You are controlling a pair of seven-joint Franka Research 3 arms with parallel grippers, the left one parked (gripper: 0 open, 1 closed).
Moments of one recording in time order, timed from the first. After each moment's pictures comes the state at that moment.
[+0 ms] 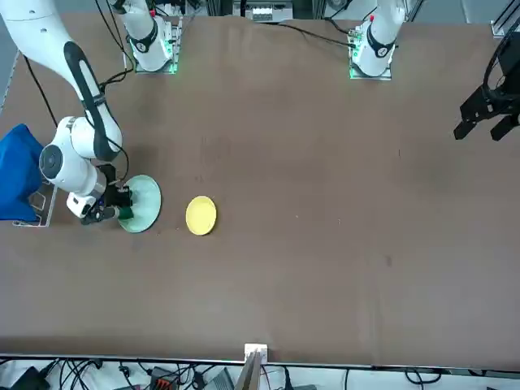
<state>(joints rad) -0.19 0.47 0.14 -2.08 -0.02 2.51 -0.28</state>
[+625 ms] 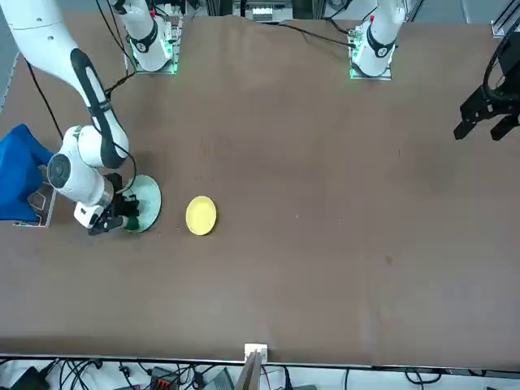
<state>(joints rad) -0.14 0.51 0.15 -2.01 -0.02 2.51 -0.27</state>
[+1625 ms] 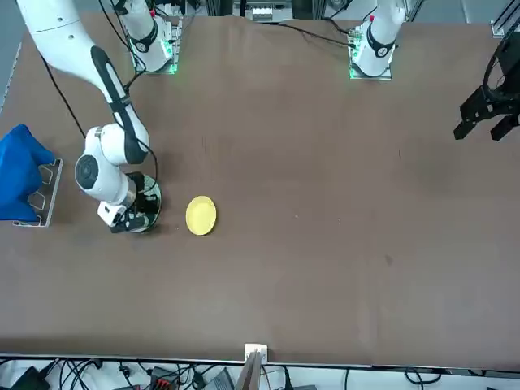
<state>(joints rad) -0.05 0.51 0.17 -2.02 -0.01 2.49 -0.07</state>
